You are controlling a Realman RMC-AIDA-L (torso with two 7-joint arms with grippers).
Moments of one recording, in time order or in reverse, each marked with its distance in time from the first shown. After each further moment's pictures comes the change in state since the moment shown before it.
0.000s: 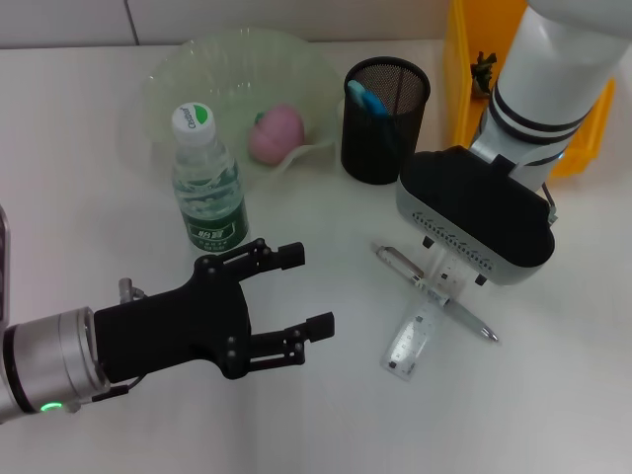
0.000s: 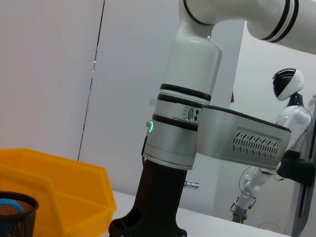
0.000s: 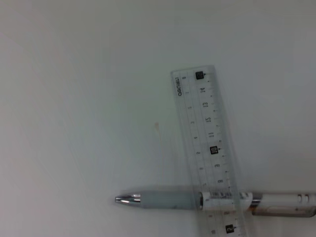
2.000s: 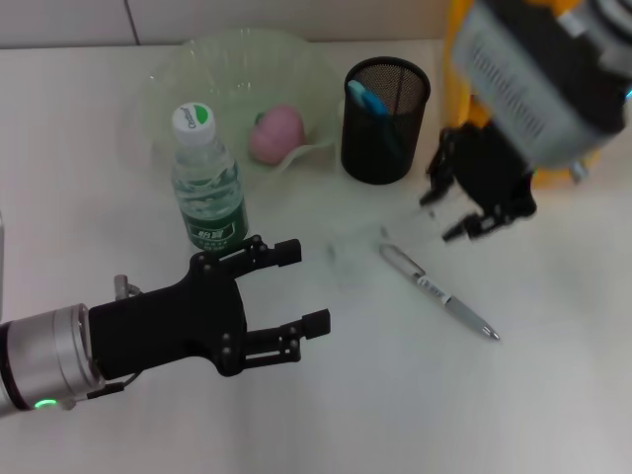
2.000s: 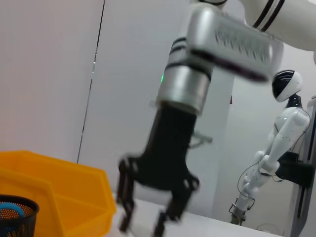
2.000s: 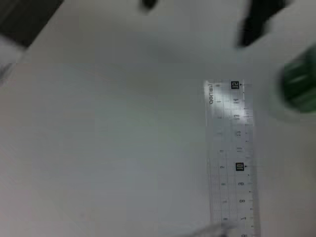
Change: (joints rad) left arm -0.001 0.006 -0.005 0.008 0.000 0.011 -0.012; right arm -0.051 -0.008 0.516 -0.226 0.066 -0.268 0.066
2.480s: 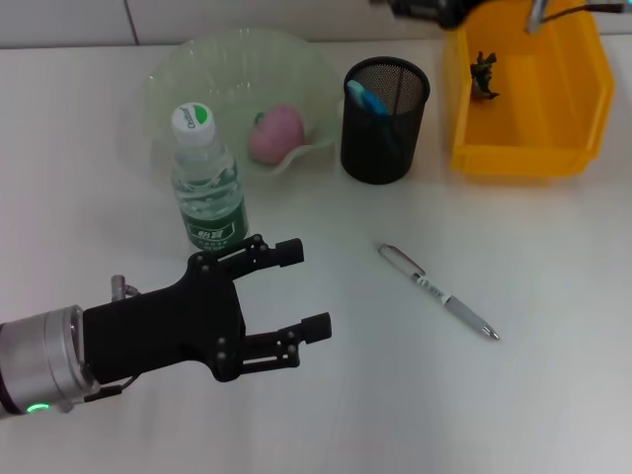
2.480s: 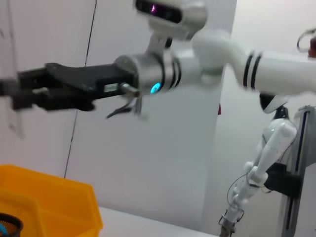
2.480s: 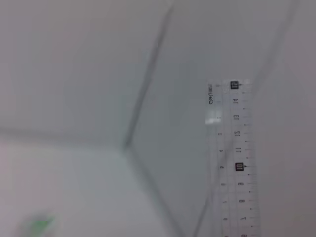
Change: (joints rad) left arm 0.003 0.000 -0.010 0.003 -0.002 0.052 -0.003; right arm -0.148 0.001 0.349 0.168 0.622 0.436 0.033
